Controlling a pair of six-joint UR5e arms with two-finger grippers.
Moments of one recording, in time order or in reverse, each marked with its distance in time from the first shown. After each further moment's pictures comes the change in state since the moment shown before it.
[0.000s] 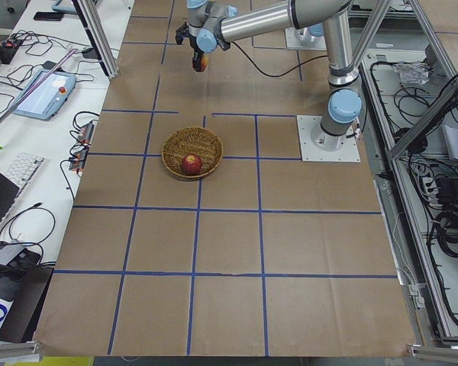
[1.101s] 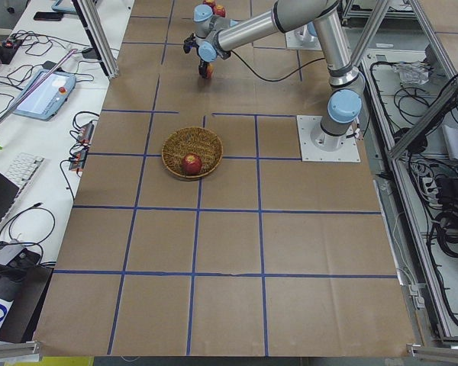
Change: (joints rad) left arm -0.050 -0.085 -0.019 0.094 -0.005 -0.026; right arm 0.000 0.001 0.000 0.000 0.000 -0.001
